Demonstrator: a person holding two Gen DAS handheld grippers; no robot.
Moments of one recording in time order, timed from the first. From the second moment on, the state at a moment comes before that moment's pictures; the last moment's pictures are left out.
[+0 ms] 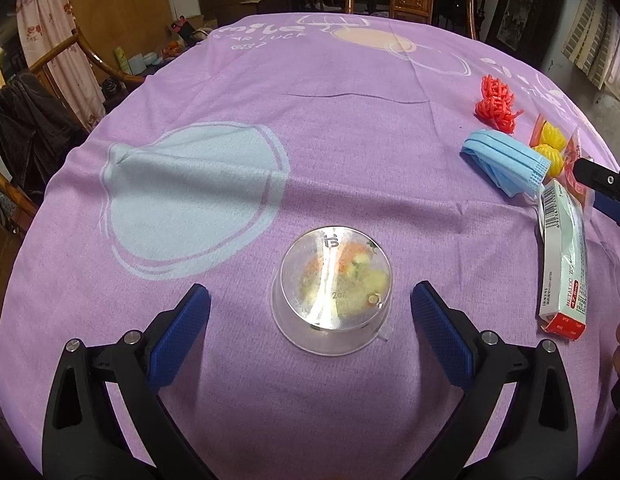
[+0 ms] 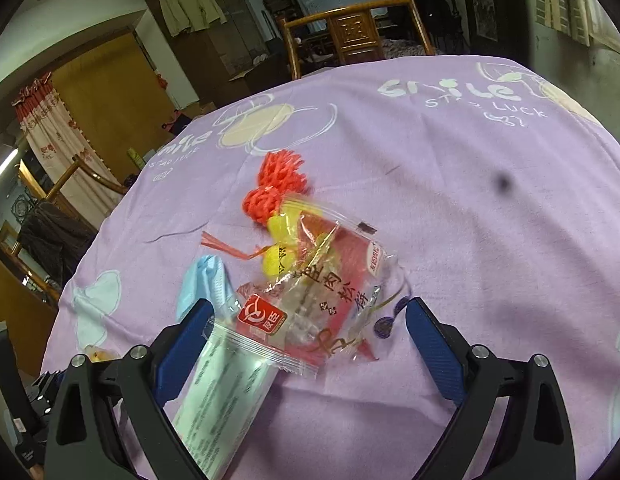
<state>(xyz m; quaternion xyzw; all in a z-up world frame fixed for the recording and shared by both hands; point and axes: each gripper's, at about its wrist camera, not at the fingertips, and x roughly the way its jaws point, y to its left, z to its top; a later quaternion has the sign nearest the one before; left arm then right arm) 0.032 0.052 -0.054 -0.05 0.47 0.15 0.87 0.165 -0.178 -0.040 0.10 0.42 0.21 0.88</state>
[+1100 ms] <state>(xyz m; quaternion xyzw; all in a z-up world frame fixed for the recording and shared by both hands) -0.019 0.064 -0.007 -0.12 0.35 0.08 0.93 0.087 -0.162 0.016 0.08 0.35 0.33 0.87</state>
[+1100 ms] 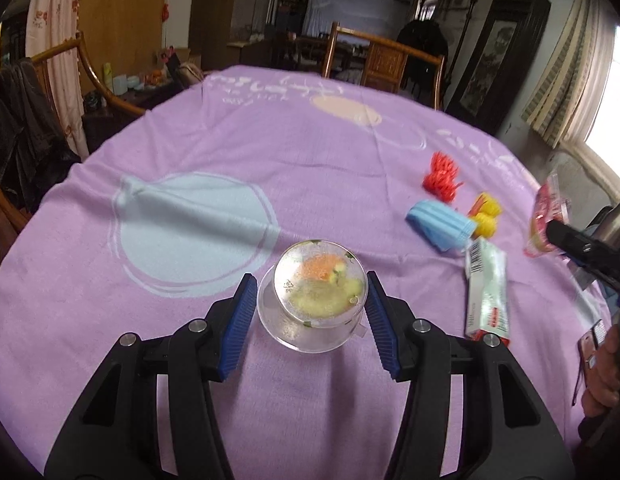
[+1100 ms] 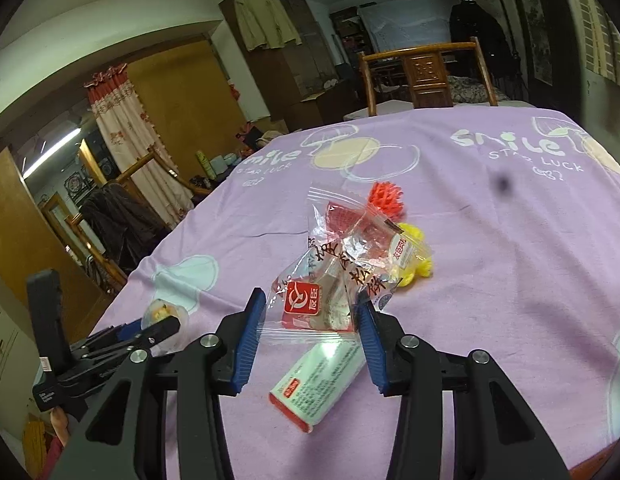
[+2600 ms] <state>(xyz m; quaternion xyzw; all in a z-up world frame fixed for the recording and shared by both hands) -0.467 0.302 -0.055 -0.27 0.27 0.50 0.78 -0.119 0.049 0.041 -0.09 0.31 0.55 0.77</state>
